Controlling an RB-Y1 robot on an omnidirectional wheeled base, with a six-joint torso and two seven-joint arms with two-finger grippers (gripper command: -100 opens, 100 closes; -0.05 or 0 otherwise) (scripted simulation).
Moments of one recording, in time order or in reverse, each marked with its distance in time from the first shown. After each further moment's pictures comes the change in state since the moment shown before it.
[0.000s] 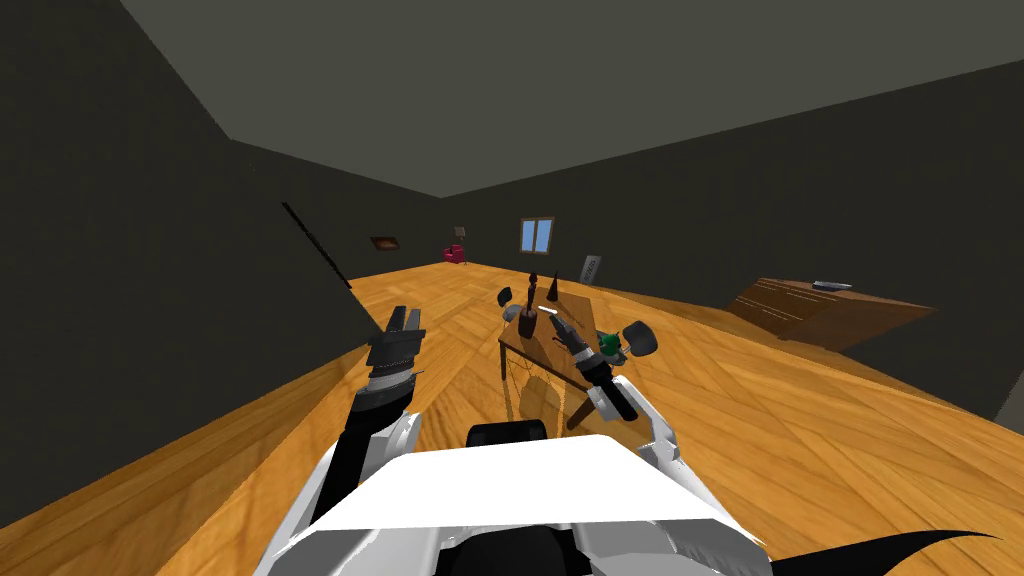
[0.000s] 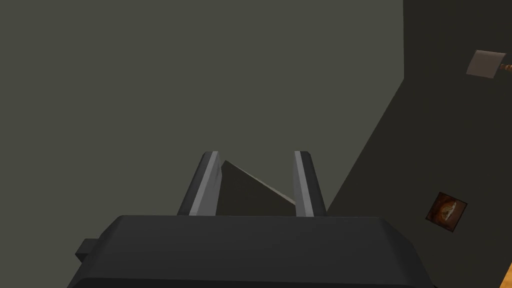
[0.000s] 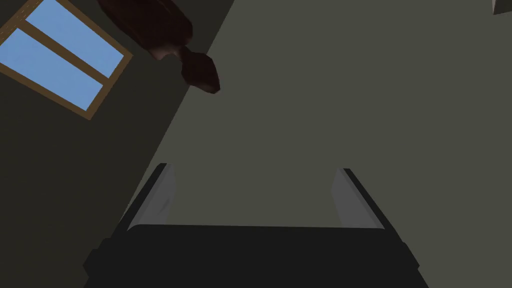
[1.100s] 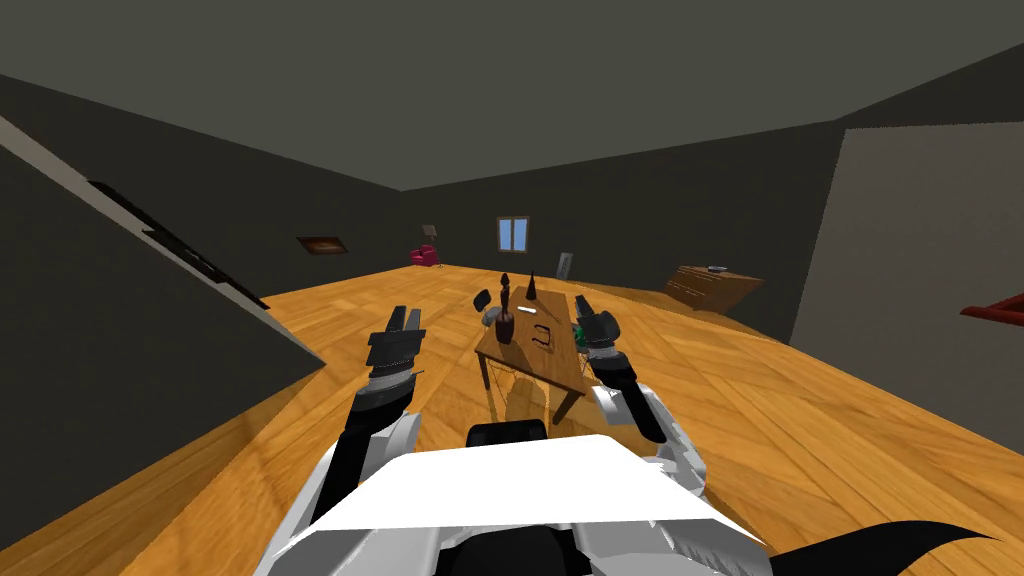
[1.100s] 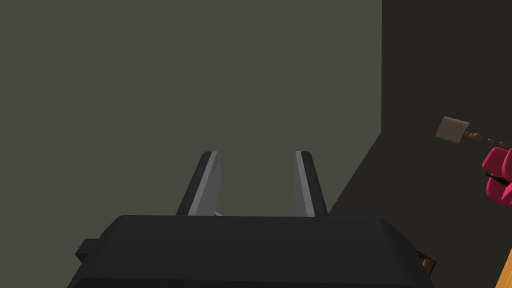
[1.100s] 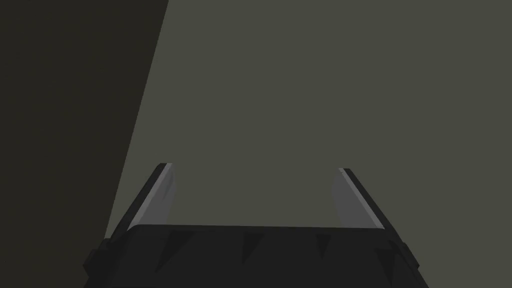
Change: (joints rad) left arm 0.000 0.000 0.000 0.000 0.000 0.000 0.000; right arm 0.084 0.202 -0.124 -0.278 -0.109 -0.016 -0.041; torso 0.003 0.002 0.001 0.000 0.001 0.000
